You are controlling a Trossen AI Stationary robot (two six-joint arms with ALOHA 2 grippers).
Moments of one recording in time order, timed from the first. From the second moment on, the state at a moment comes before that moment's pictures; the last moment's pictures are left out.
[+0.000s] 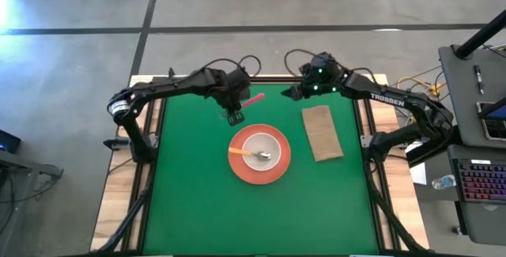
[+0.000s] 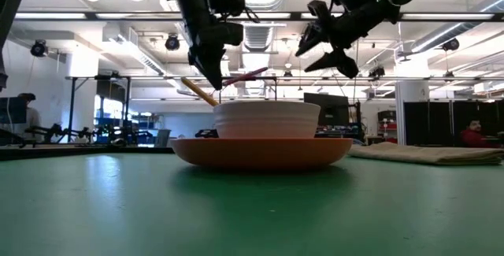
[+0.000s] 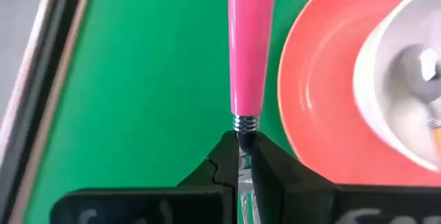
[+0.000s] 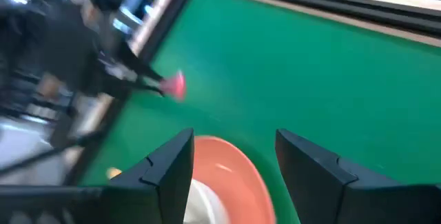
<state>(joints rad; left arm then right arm) 0.38 1.71 1.53 -0.97 -0.02 0.07 -0.60 1.34 0.99 -0.25 -0.35 0.63</state>
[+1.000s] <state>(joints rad) 0.31 1.77 1.57 -0.78 -0.06 0.14 -0.60 1.40 0.99 -0.15 -0.51 0.76</state>
